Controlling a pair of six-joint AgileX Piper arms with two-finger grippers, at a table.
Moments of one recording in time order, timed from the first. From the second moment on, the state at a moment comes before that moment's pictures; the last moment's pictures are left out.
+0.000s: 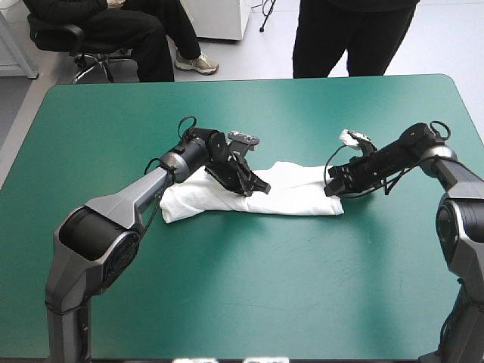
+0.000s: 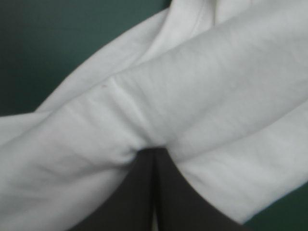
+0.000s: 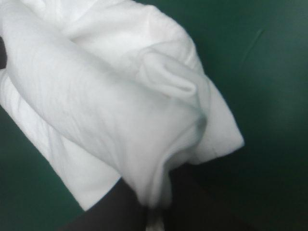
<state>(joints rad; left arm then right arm) -0.55 2.07 -1.66 -0.31 0.92 0.17 -0.05 2.00 -1.40 0.77 1.15 -0.68</state>
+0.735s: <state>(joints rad) -0.55 2.07 -1.66 -0.31 0.92 0.17 -0.02 1.90 -1.56 0.88 1.21 -0.65</state>
